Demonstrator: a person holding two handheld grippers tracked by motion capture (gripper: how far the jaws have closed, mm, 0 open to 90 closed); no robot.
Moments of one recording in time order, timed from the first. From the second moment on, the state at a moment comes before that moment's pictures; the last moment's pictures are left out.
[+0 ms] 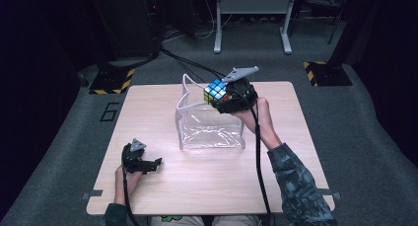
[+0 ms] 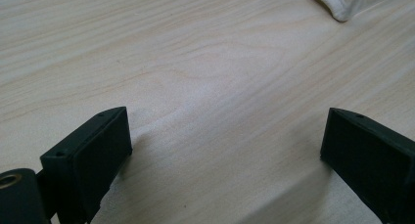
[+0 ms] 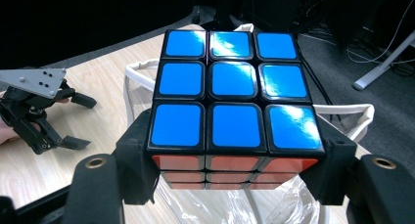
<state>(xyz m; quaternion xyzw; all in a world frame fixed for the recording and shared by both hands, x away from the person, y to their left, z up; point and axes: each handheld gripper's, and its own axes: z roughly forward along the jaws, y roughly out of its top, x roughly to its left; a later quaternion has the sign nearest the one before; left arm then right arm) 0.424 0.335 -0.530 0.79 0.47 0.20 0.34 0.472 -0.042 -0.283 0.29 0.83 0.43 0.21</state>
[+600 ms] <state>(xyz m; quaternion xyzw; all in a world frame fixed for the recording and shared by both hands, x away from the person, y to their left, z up) 0.424 0.335 -0.530 0.79 0.46 0.20 0.34 0.495 -0.030 -0.283 0.29 0.84 0.41 0.20</state>
